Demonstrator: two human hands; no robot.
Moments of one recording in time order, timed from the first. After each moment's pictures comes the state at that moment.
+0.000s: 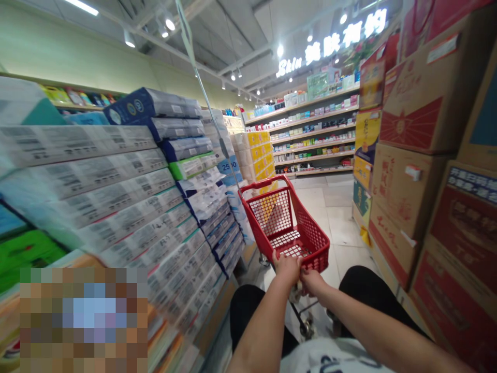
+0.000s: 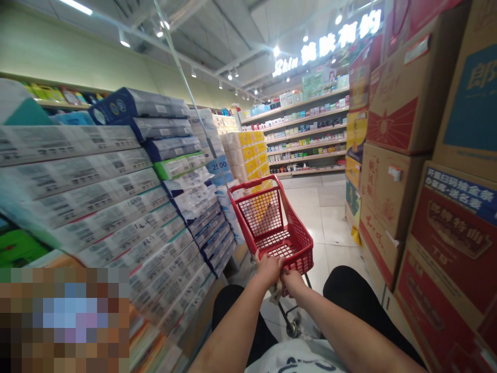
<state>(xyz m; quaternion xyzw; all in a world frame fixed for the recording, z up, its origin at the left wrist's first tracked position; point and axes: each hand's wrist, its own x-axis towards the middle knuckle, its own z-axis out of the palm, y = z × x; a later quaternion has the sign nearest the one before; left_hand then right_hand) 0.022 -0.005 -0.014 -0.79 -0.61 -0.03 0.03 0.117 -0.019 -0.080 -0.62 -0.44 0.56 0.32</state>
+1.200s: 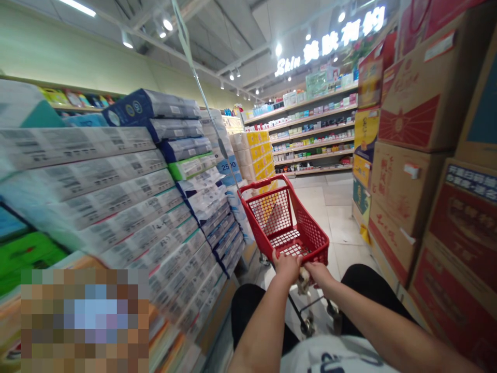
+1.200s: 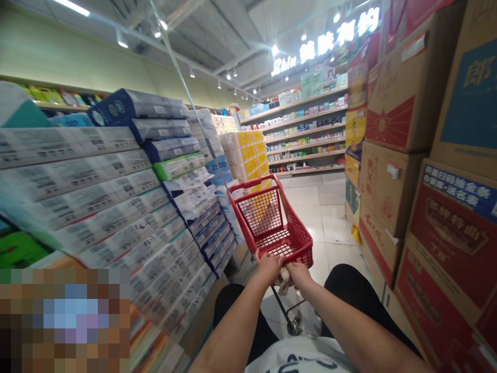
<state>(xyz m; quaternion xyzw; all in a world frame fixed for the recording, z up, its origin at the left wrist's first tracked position) 0.022 -0.004 -0.015 -0.80 -0.60 -0.03 0.02 0.134 -0.028 -0.048 -0.62 -0.38 0.56 0.40</state>
